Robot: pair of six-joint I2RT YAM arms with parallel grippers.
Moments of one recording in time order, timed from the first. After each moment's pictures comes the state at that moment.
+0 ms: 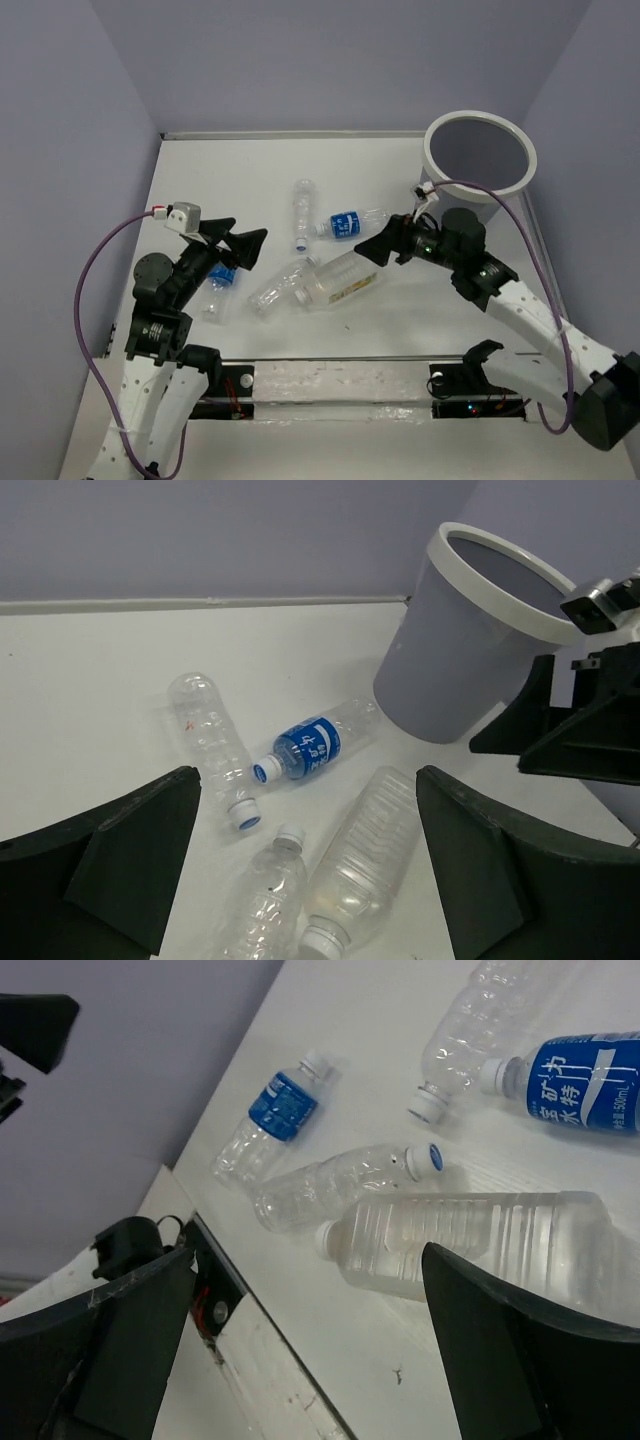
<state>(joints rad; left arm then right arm) -0.20 0.47 0.64 -0.11 0.35 -0.38 0.49 0.89 0.68 0.02 -0.43 0.63</state>
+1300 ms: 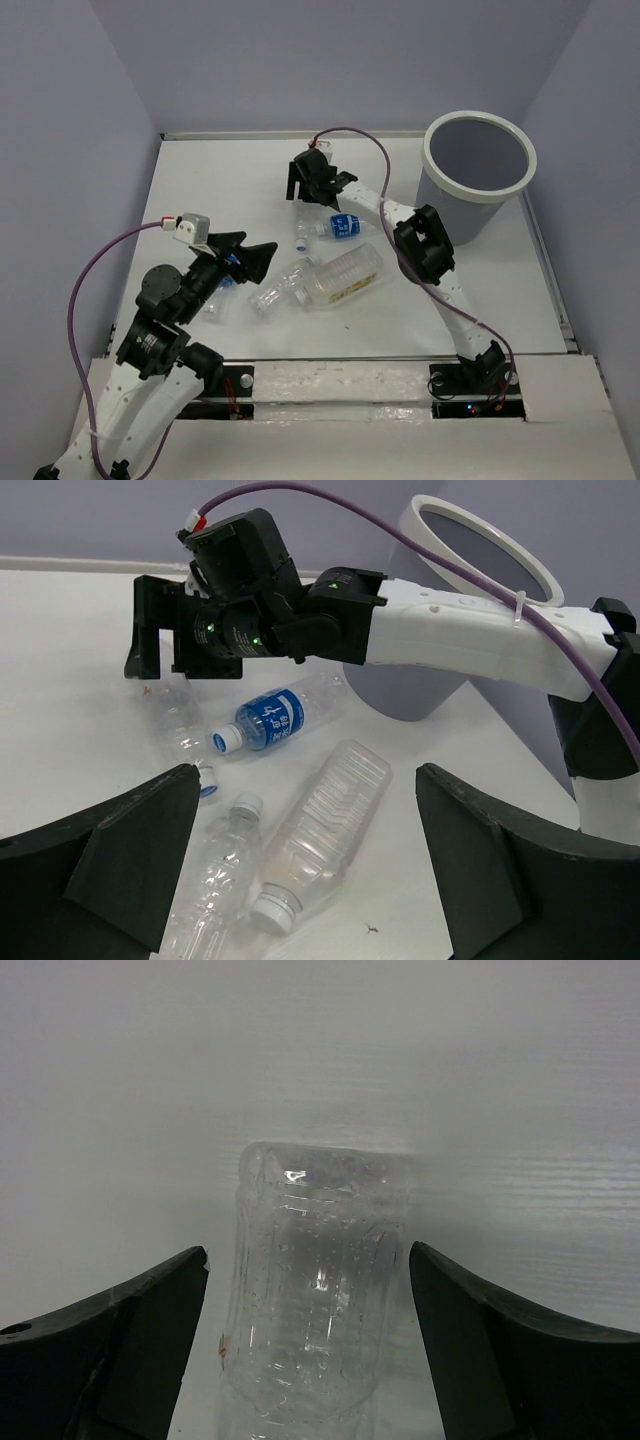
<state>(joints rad) -0.50 0.40 0.65 -0.23 0.08 -0.41 0.70 2.44 2.12 -0.38 0.30 0.60</state>
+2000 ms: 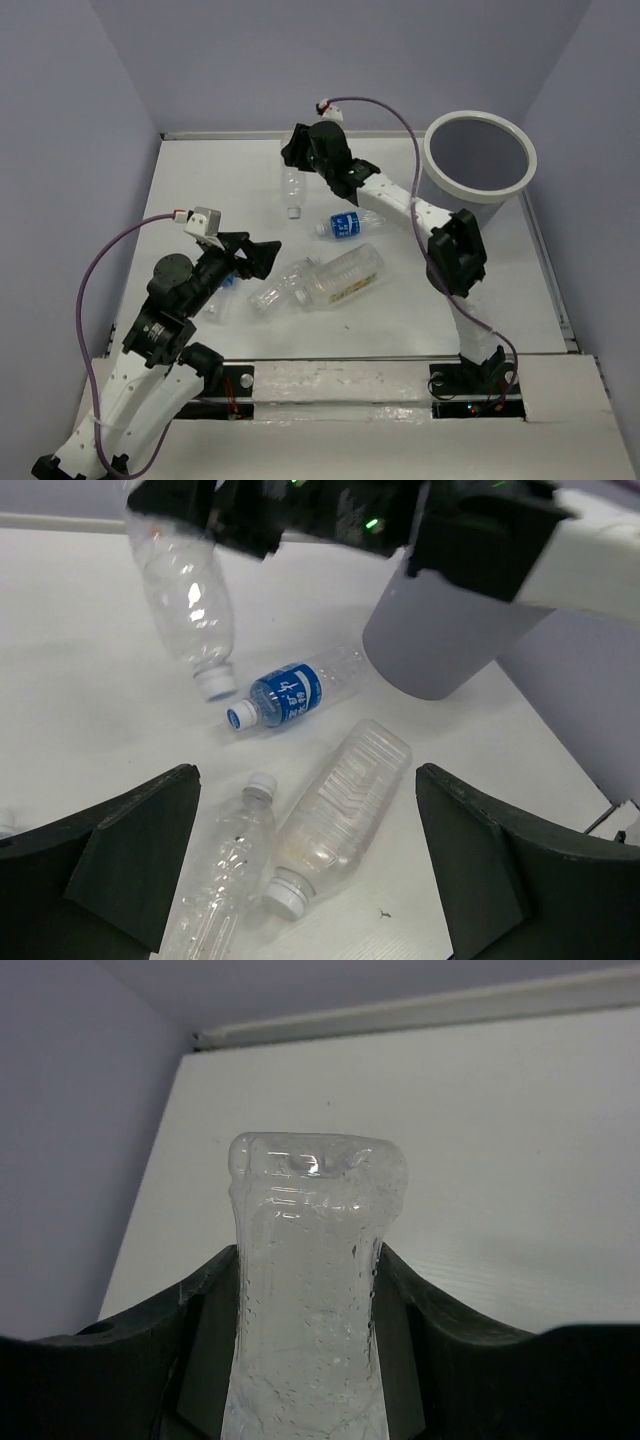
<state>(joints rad) -0.50 0.46 0.66 -0.25 0.07 -0.40 0.71 2.24 2.02 -0.13 0.22 0.63</state>
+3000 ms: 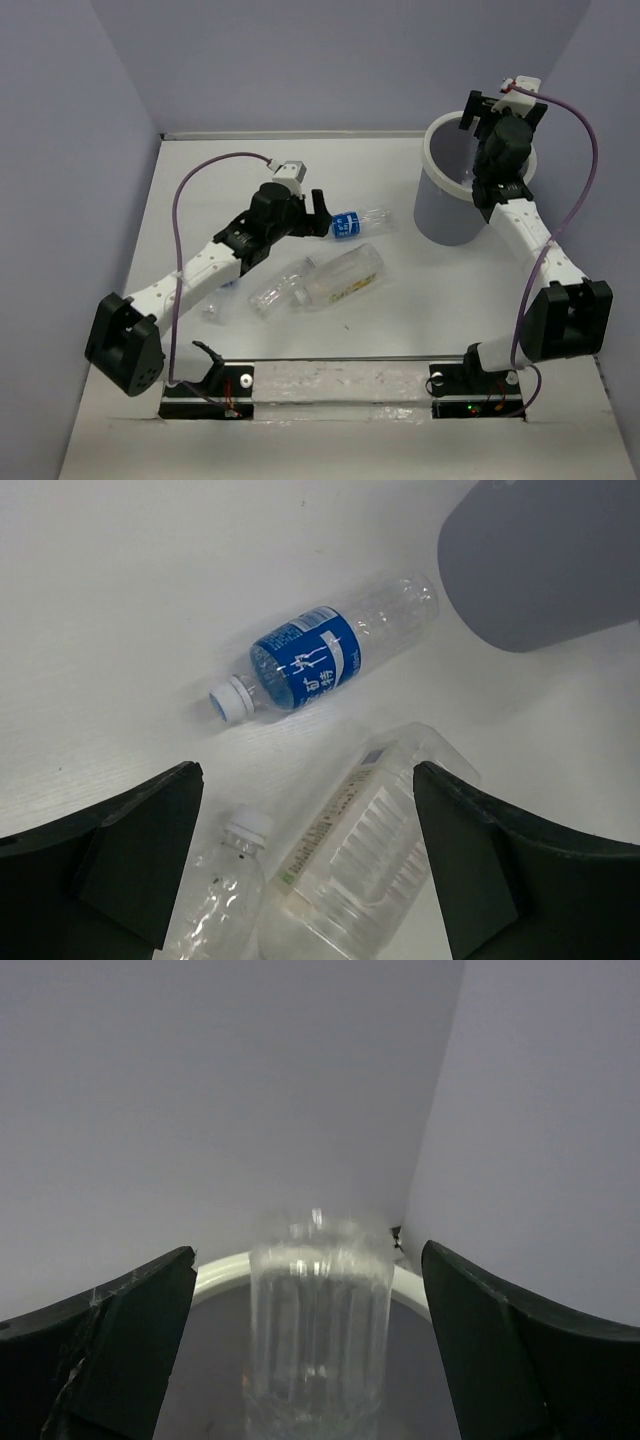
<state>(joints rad) -0.61 1.25 0.91 -0.09 -0.03 -0.46 0.10 1.44 1.28 0.39 0.48 -0.11</state>
